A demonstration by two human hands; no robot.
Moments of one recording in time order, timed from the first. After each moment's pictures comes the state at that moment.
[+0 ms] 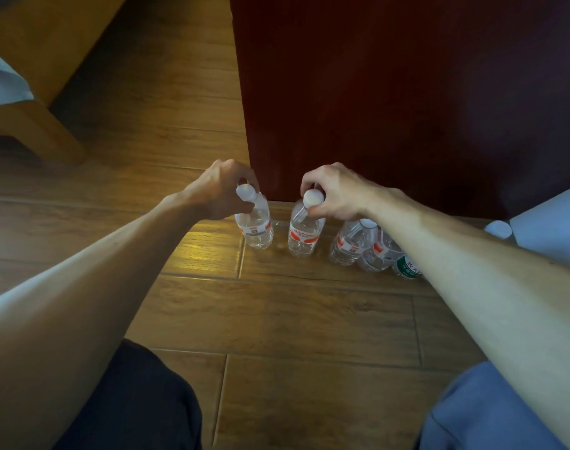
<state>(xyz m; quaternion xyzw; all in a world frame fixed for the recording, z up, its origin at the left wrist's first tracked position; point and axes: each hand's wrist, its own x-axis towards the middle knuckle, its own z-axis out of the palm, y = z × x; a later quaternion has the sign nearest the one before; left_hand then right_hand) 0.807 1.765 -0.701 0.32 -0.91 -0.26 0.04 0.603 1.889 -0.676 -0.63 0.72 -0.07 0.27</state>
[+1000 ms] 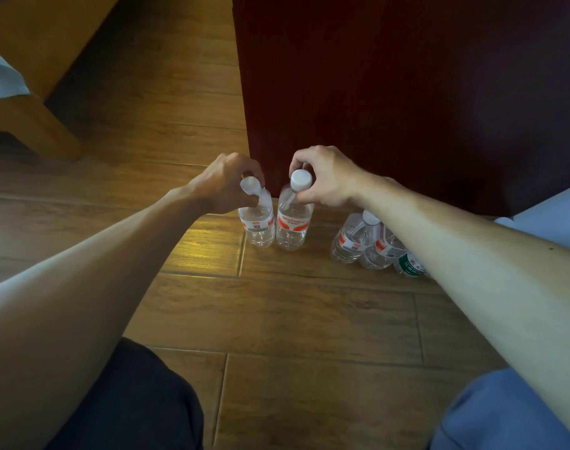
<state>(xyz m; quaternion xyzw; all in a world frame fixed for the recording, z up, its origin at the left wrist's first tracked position) 0.801 1.763 -0.706 0.31 -0.91 -0.26 0.07 0.615 1.871 -0.675 -0.62 0.72 -0.16 0.26</state>
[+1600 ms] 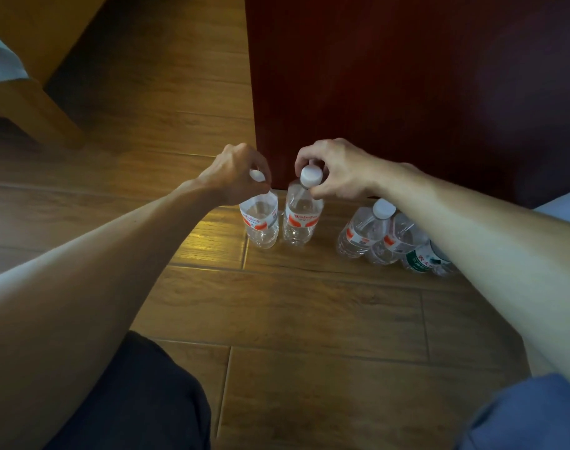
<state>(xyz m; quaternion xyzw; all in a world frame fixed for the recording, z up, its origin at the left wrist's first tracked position) 0.796 1.766 -0.711 0.34 -0.89 -0.29 0.08 0.612 1.872 -0.667 -0.65 0.70 -0.09 0.28</state>
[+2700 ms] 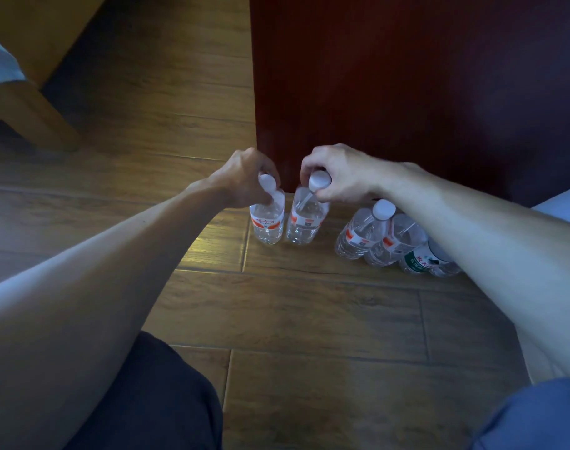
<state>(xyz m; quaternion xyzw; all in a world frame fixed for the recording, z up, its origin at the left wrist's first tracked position) 0.790 1.776 -0.701 0.36 -0.88 -0.31 0.04 0.613 1.872 -0.663 -0.67 0.69 -0.03 0.26</state>
